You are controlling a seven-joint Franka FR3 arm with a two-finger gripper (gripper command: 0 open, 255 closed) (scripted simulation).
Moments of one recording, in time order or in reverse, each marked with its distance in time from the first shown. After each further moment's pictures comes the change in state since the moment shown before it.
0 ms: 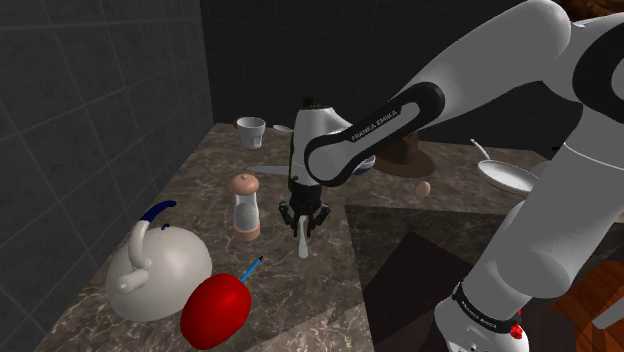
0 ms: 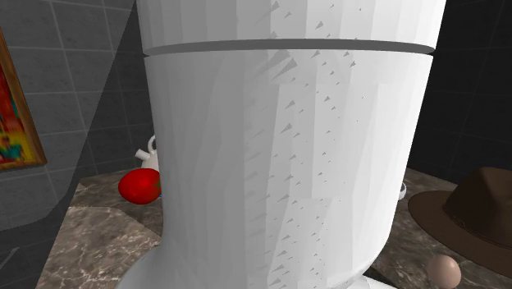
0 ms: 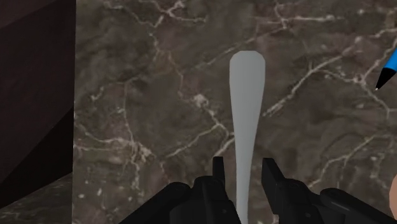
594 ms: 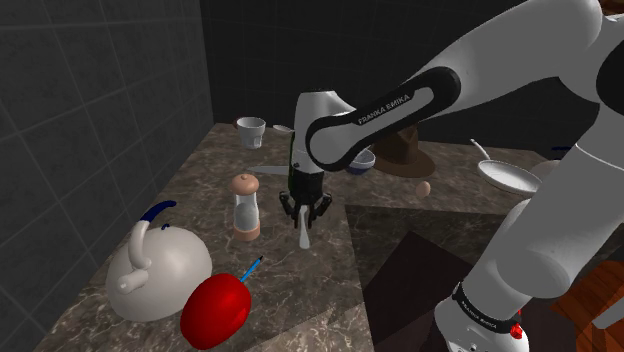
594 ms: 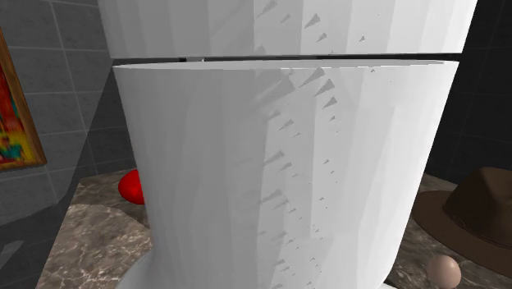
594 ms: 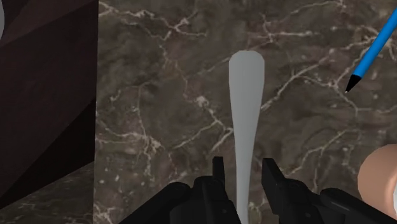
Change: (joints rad) arm -0.001 -0.067 -0.002 0.032 0.015 -0.096 -0.001
